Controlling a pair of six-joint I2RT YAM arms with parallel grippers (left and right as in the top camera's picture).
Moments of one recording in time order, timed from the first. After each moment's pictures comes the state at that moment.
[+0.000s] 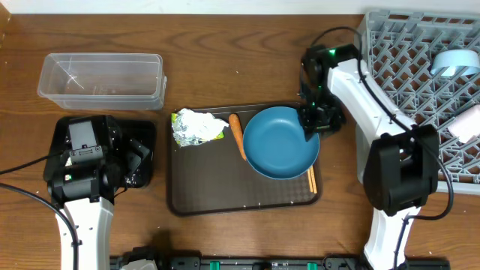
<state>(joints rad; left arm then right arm) 0.19 1.05 0.95 -1.06 -0.08 -0.72 0.34 2.08 1.75 -1.45 -0.11 0.13</state>
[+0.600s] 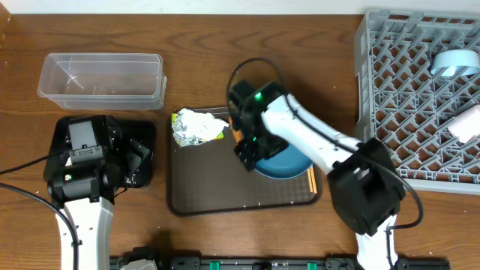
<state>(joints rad) 0.19 1.05 0.95 -1.06 -0.08 -0.72 0.72 2.08 1.63 -1.23 -0.18 0.09</state>
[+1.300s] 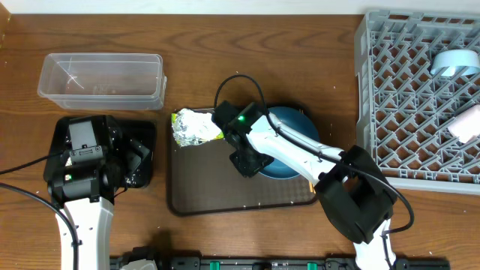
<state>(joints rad) 0.19 1.05 0.95 -1.06 -0.08 -0.72 0.82 2.08 1.56 -1.13 -0.02 0.20</state>
